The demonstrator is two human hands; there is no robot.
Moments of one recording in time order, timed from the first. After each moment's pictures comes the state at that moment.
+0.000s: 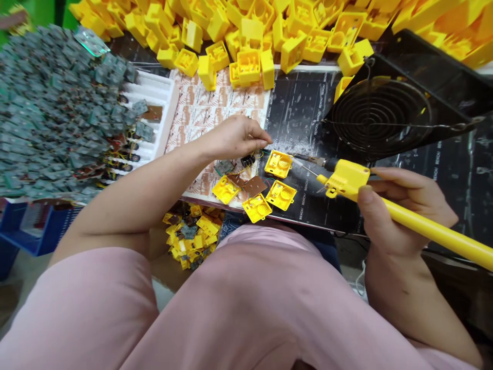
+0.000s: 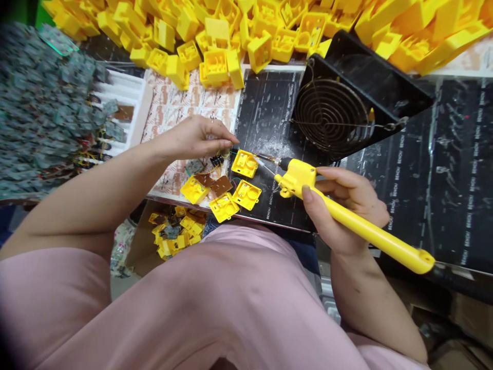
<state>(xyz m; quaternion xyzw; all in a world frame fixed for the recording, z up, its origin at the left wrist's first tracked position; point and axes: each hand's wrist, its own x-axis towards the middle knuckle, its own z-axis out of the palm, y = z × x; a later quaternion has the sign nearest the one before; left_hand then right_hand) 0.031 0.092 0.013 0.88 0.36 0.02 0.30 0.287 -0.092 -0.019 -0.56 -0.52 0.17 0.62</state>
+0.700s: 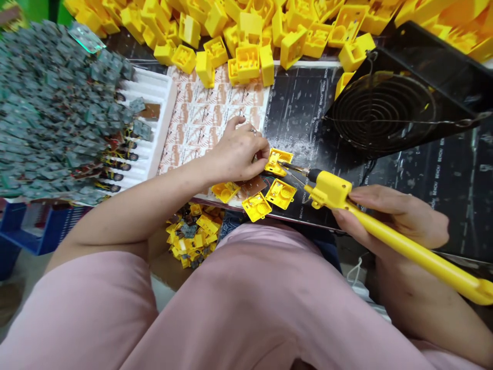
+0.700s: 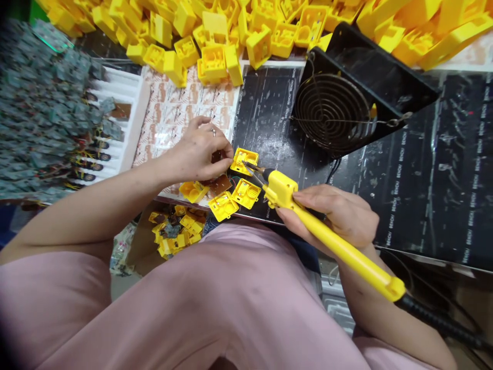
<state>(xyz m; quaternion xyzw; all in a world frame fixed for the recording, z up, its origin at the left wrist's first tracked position) 0.041 0.051 0.017 0.93 0.35 0.01 0.15 0.292 -0.092 -0.006 -0.45 -0.71 0.10 0.53</state>
